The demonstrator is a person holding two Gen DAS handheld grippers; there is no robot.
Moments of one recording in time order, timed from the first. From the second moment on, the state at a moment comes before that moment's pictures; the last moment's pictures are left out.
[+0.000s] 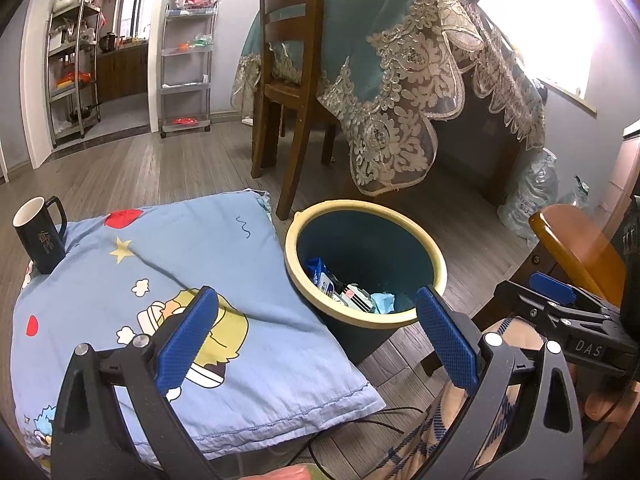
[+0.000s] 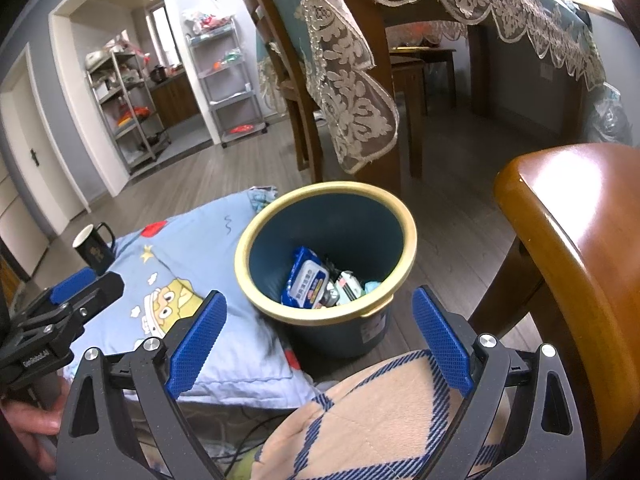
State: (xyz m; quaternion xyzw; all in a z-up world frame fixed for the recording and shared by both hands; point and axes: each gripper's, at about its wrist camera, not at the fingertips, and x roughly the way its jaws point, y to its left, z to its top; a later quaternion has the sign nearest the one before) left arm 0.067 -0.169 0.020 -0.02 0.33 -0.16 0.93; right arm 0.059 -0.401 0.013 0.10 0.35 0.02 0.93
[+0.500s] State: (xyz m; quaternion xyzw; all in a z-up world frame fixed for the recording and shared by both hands) left arm 0.067 -0.168 0.020 -0.02 0.33 -0.16 0.93; right arm 0.059 -0.401 0.012 0.10 0.35 0.02 0.93
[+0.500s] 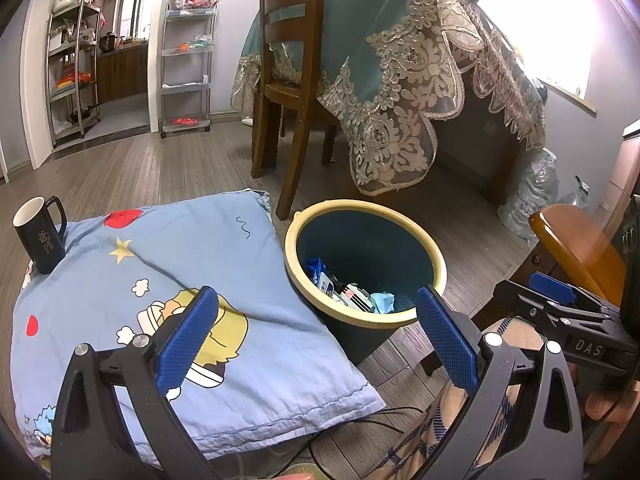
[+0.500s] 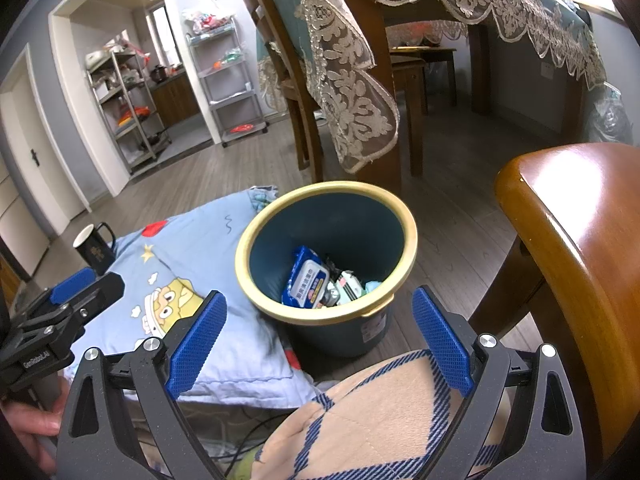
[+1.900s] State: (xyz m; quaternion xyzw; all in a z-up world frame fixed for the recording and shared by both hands) left arm 0.065 -0.169 0.017 -0.02 0.32 -0.16 0.93; right arm 0.059 -0.401 0.012 0.11 0.35 0.02 0.93
